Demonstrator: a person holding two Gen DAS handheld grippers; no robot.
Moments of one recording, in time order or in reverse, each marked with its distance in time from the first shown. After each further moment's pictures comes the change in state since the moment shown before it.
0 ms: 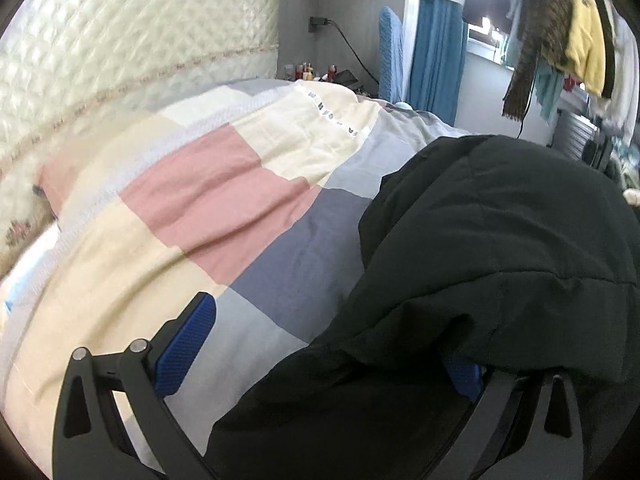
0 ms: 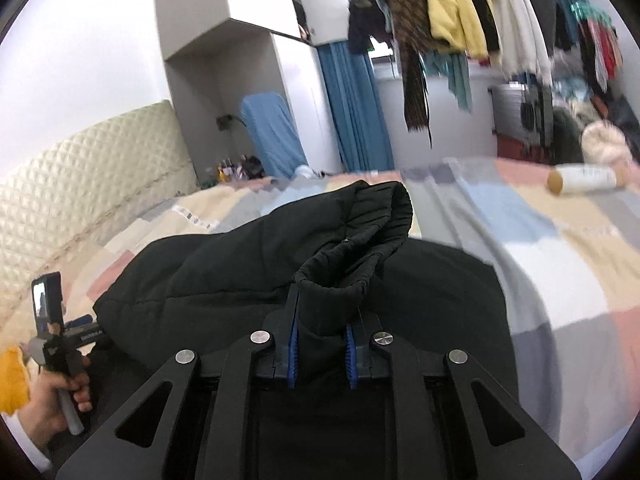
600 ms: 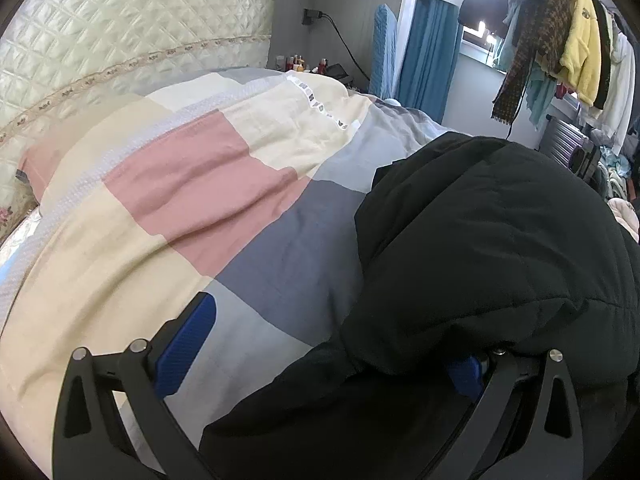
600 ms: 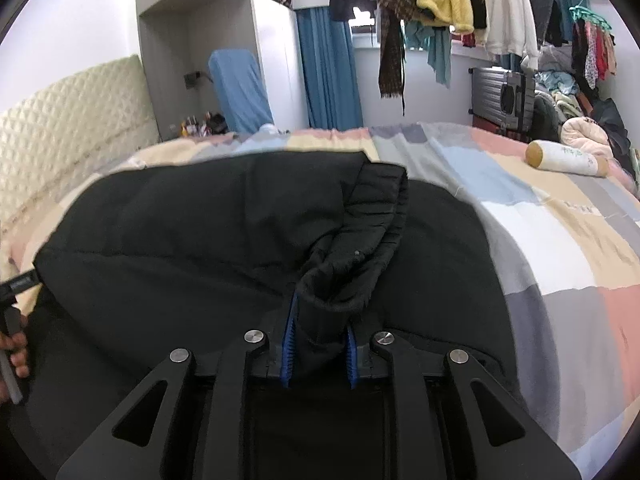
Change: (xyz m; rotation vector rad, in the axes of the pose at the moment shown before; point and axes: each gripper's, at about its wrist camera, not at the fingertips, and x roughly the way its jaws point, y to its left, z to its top) left arm -0.003 -0.007 -0.005 -0.012 0.020 -0.057; right arm 0.058 -0.030 -0.047 -0.015 0.165 -0.112
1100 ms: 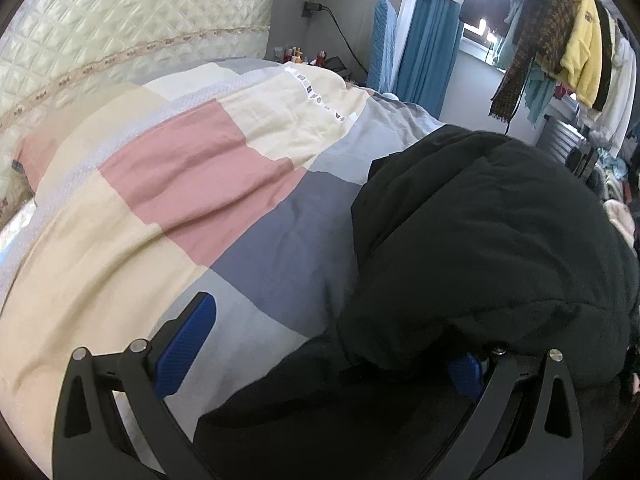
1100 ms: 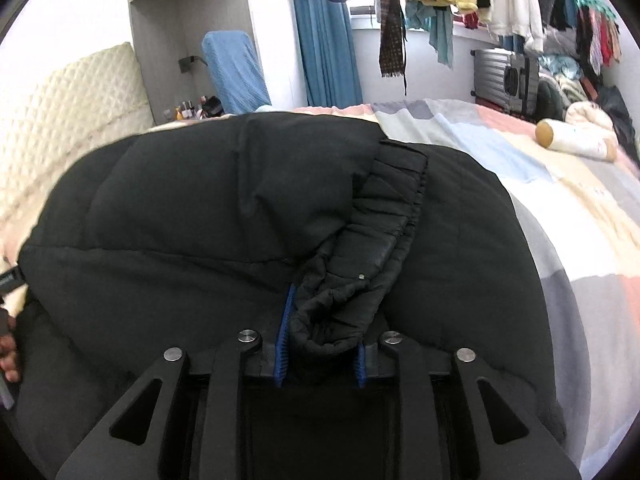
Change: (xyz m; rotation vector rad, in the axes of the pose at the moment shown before) left arm -0.003 0.000 -0.003 -0.024 0.030 -0.028; right arm 0.012 -0.004 -0.007 0.038 0.049 0.024
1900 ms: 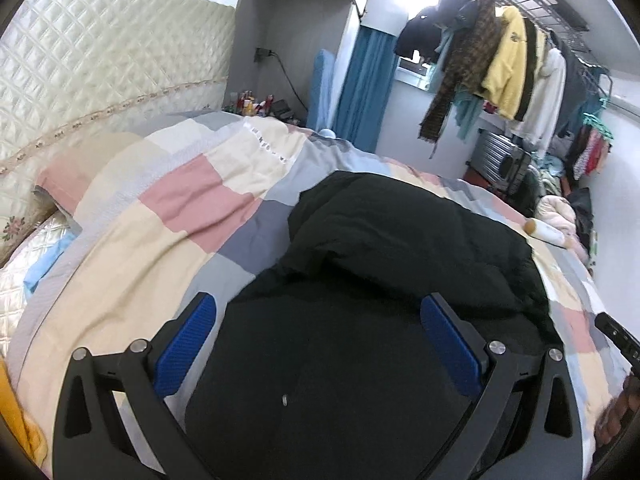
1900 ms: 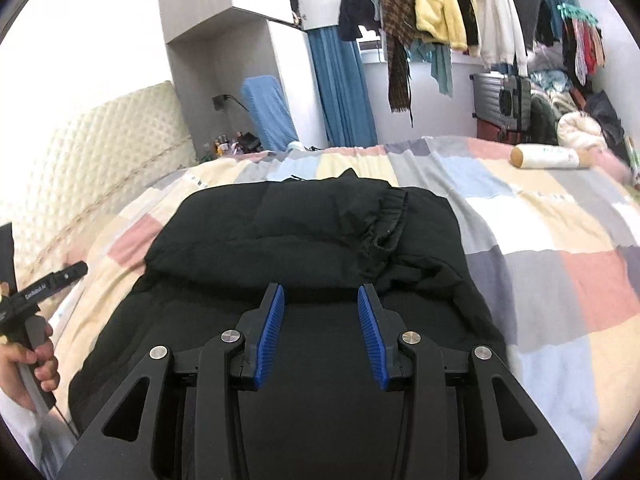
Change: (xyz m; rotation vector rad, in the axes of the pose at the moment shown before) left arm -0.190 -0.001 -0.044 0.081 -0.107 -0.192; right arm -0.202 0.051 -0.034 -0.019 -0.109 0.049
